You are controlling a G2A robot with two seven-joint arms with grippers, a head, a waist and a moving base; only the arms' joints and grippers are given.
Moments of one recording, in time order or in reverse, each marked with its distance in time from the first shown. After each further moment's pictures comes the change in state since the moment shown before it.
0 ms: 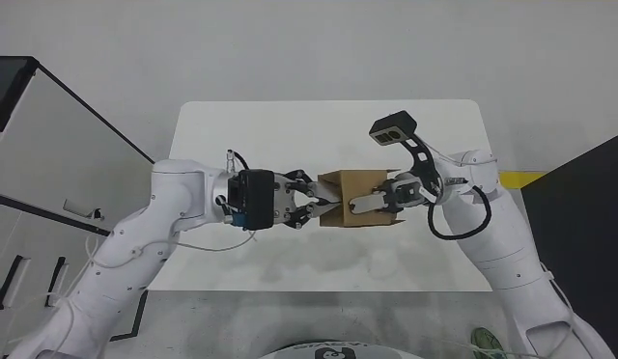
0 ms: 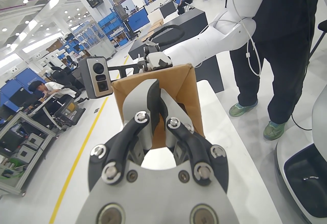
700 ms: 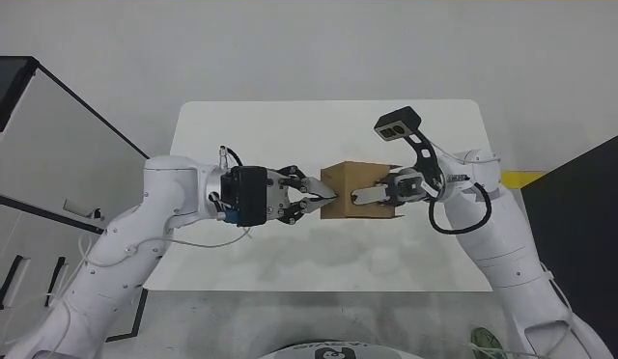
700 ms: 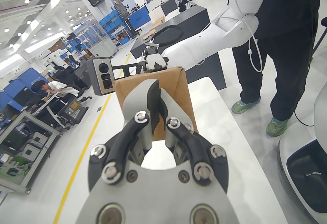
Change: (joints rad) left arm 0.002 0.009 -0.033 0.006 0.018 -0.016 0.017; right arm 0.000 -0.012 0.026 0.023 -0.009 -0.003 -0.003
